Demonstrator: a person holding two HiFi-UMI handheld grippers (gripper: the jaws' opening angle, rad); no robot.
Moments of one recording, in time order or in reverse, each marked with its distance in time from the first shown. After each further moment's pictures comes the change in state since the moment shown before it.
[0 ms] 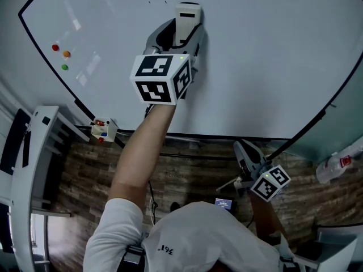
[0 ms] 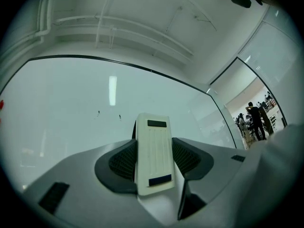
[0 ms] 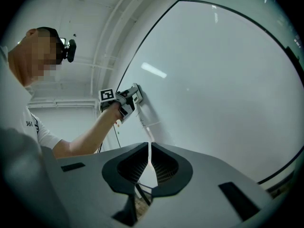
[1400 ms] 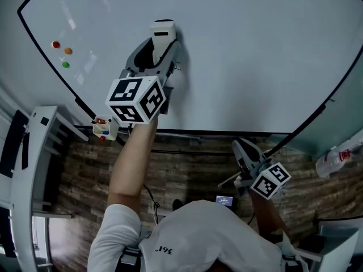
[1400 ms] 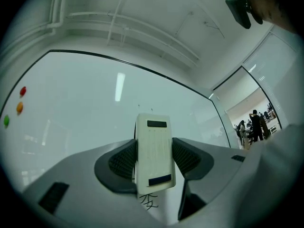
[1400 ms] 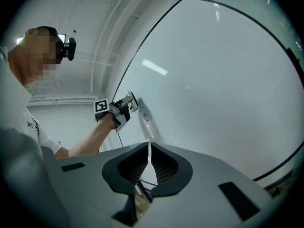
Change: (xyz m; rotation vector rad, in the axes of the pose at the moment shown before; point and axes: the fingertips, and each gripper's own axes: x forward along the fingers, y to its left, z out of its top) left arm -0.076 0.053 -0.026 -0.098 0.019 0.012; right arm 0.010 0.027 -0.018 -0.005 0.036 -0.008
